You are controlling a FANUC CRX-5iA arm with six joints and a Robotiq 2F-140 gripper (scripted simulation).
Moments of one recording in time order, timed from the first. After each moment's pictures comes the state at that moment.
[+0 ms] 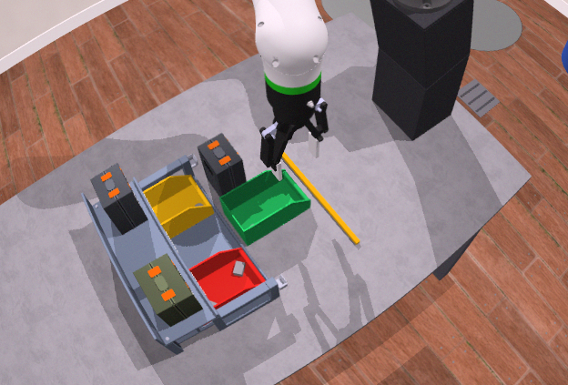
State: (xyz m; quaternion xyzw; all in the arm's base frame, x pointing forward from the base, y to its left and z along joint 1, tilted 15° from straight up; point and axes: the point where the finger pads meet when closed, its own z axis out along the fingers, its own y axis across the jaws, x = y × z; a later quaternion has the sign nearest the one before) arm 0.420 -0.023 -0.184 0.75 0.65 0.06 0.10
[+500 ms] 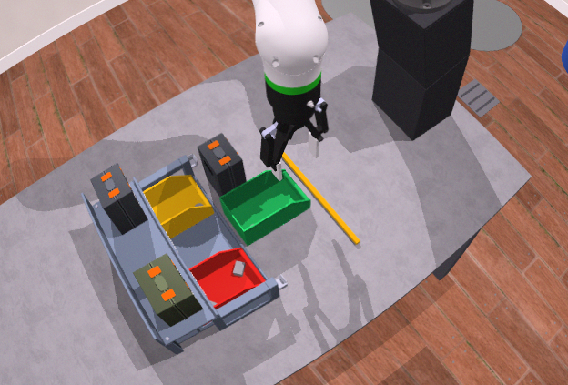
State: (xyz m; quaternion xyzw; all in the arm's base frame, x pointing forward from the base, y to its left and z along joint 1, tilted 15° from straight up) arm 0.420 -0.023 -0.184 0.75 0.65 0.06 0.10
